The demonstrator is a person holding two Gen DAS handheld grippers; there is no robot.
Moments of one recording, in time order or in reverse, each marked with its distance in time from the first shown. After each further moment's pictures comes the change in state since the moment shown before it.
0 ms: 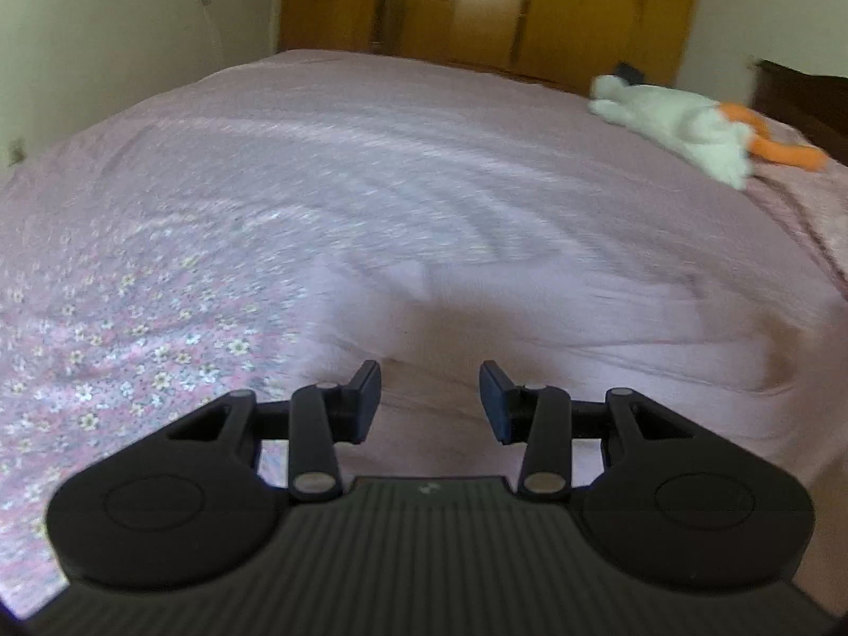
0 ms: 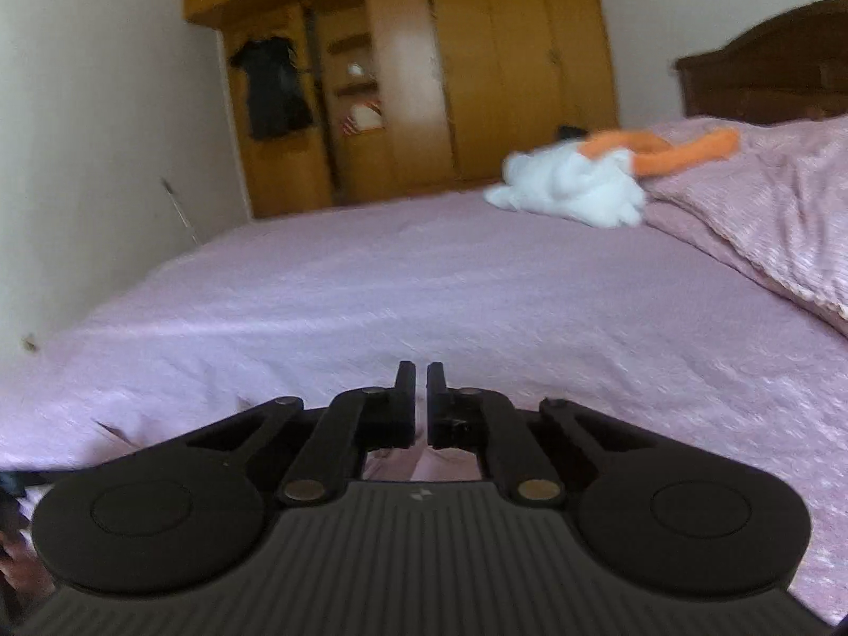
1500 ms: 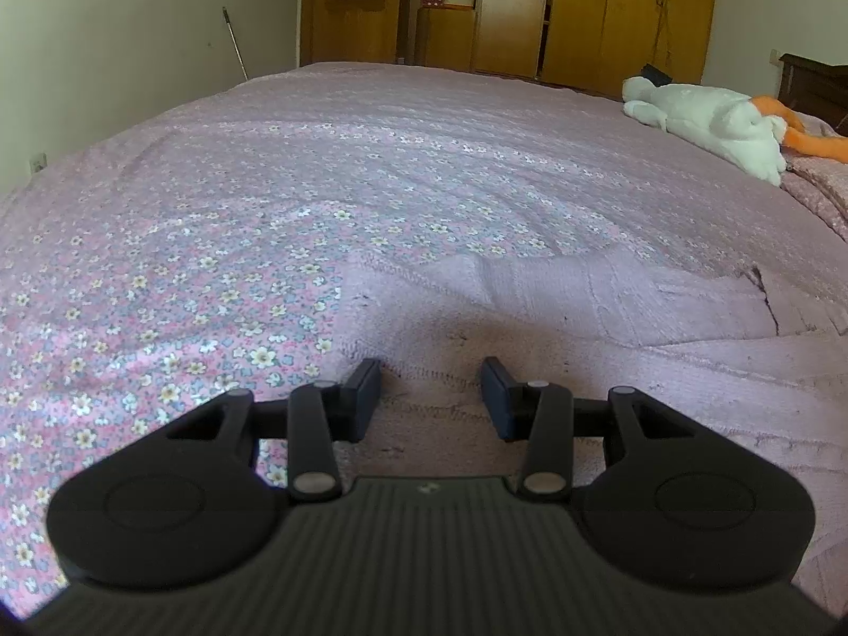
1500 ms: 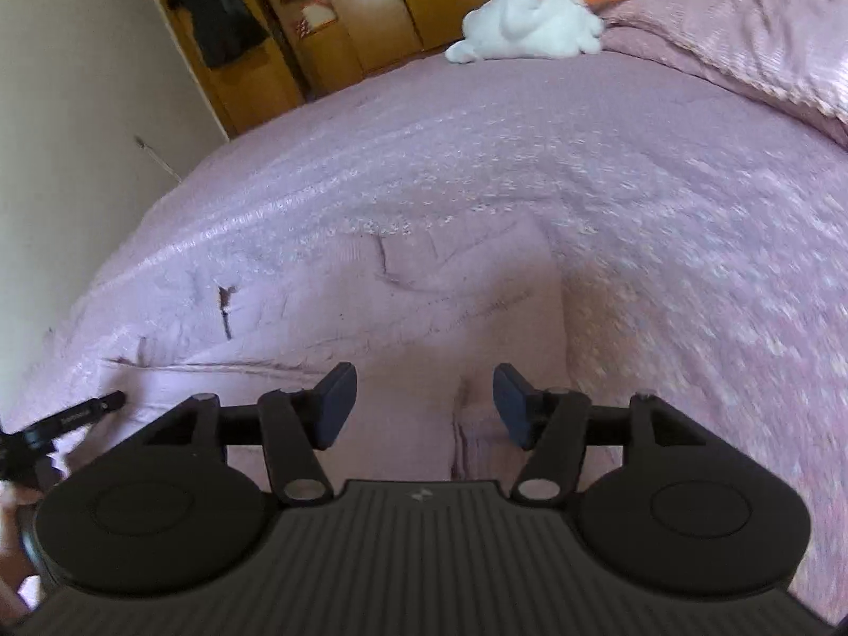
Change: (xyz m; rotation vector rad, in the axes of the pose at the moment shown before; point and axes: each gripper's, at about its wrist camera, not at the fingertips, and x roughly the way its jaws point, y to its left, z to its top) left arm 0.024 0.008 -0.009 0.040 -0.046 0.048; right arm 0.002 -0.041 -0.042 0.192 0.289 0.028
